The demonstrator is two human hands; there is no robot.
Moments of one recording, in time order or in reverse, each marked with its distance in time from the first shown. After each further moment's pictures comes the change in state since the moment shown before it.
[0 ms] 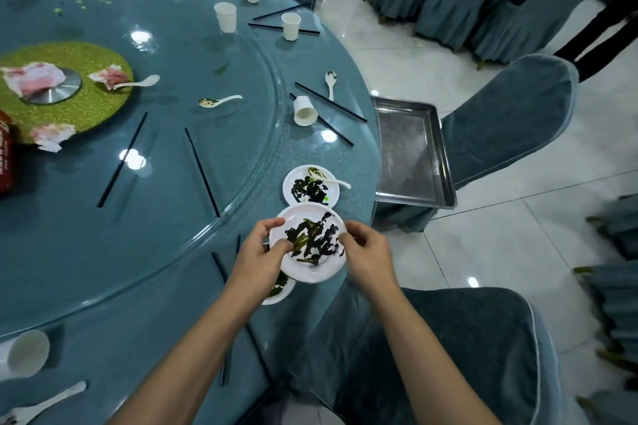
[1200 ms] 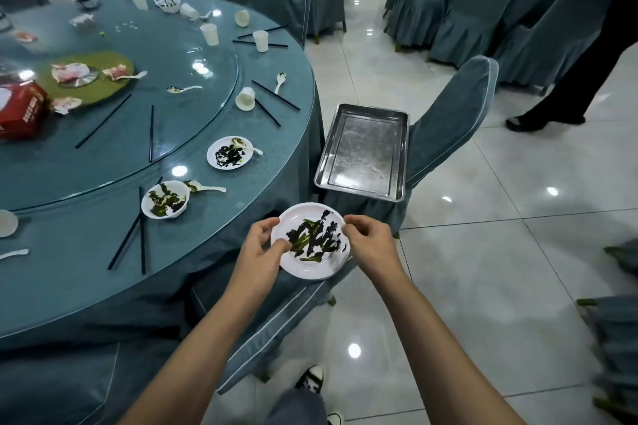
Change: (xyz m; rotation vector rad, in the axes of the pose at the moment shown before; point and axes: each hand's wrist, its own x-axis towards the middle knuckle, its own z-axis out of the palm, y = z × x) left_hand -0.214 -0.008 0.345 -0.116 0.206 0.015; right_hand -0.032 0.130 -0.358 -0.052 -0.150 -0.164
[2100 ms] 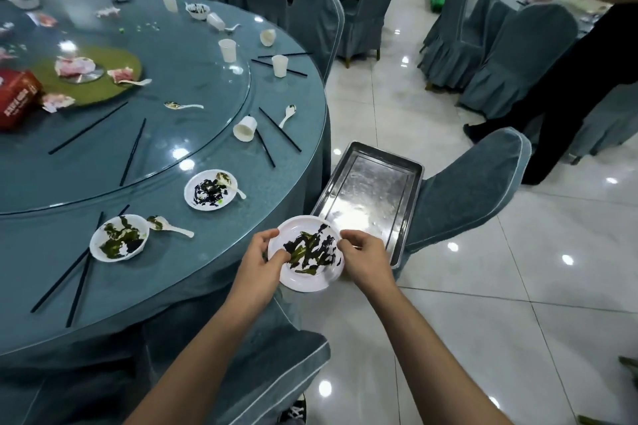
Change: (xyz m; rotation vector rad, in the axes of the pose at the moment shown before) left_hand 0.144 0.055 0.089 -0.072 0.102 -0.032; right_hand 0.182 -0.053 -0.041 -0.134 -0.156 -0.043
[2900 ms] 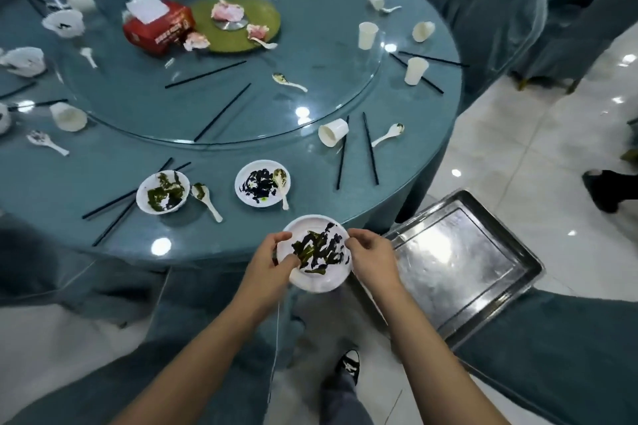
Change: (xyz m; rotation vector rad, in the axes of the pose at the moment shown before) left_hand 0.122 0.030 0.045 -0.188 0.450 -0.188; right_hand 0.218 -0.054 0.049 -0.187 -0.501 -0.150
